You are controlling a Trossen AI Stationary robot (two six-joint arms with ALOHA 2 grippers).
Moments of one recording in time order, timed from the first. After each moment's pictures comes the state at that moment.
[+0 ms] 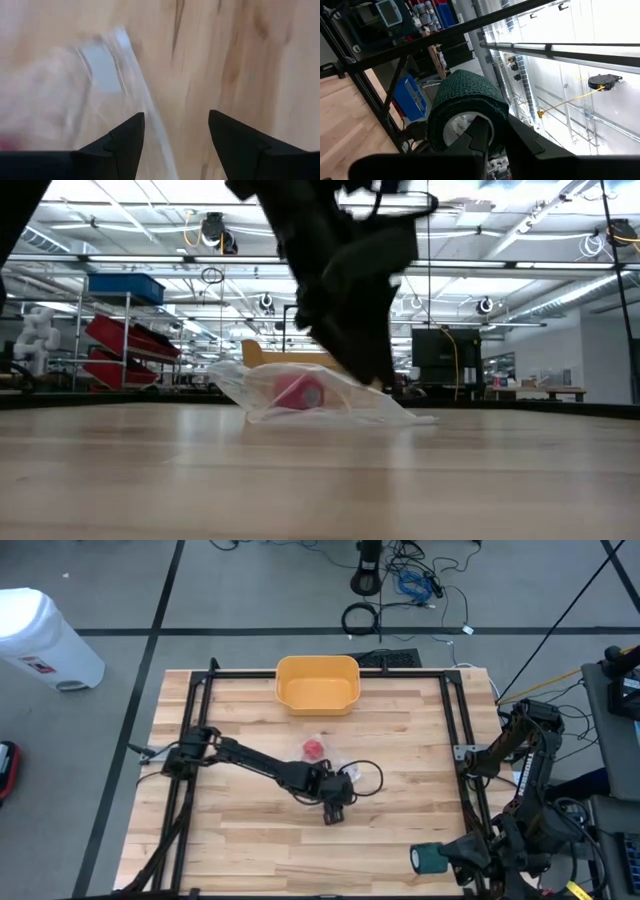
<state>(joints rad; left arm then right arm) -0.21 2.10 1.58 -0.57 -0.18 -0.39 1.26 1.40 1.04 1.05 1.21 -1.81</state>
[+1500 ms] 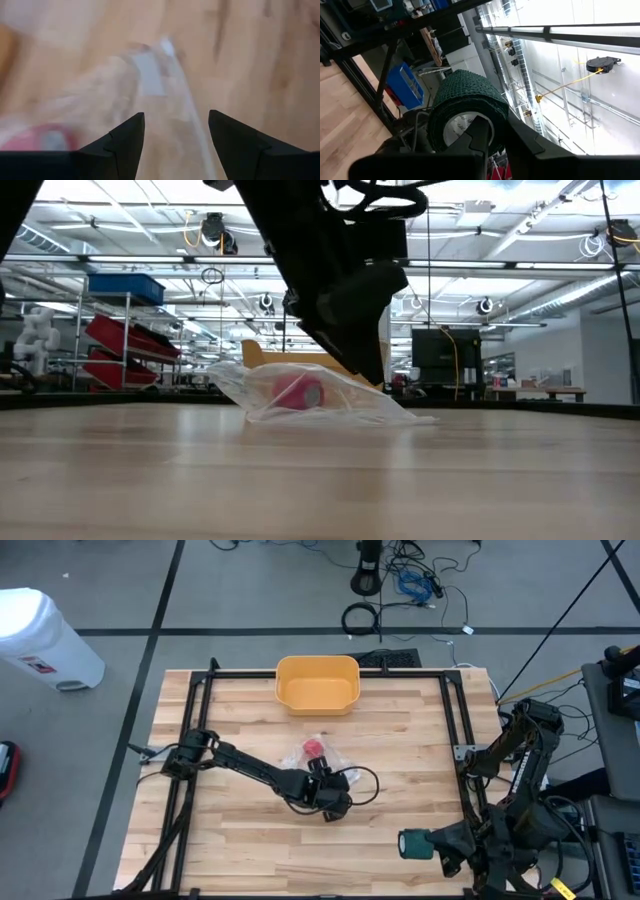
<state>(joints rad) -0.26 2.09 1.54 -0.55 -0.47 -0.39 1.18 1.40 1.04 1.05 1.22 -1.77</state>
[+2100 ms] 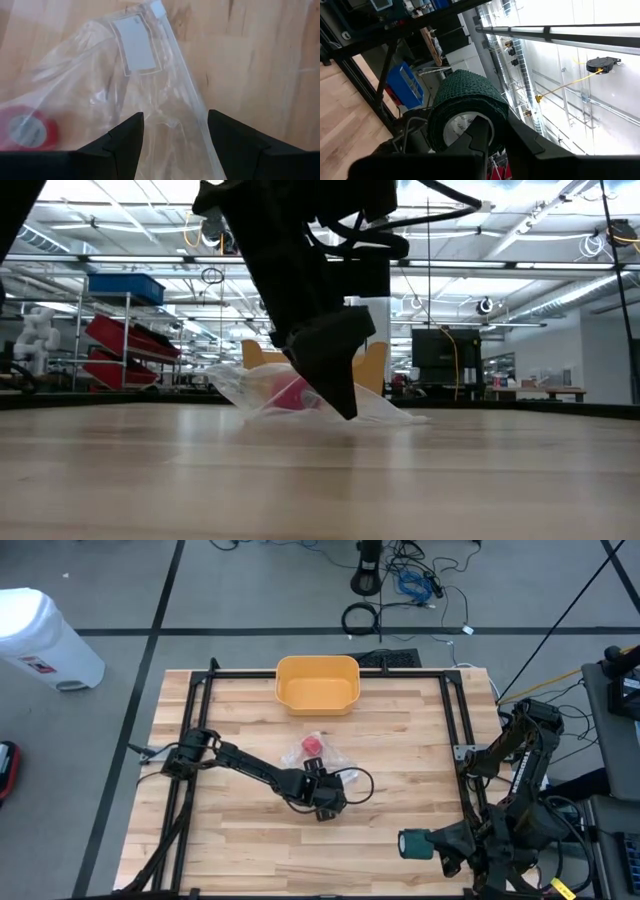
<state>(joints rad) -0.25 2.09 1.45 -0.53 -0.42 -0.35 1.18 1.40 1.04 1.05 1.22 -1.78</state>
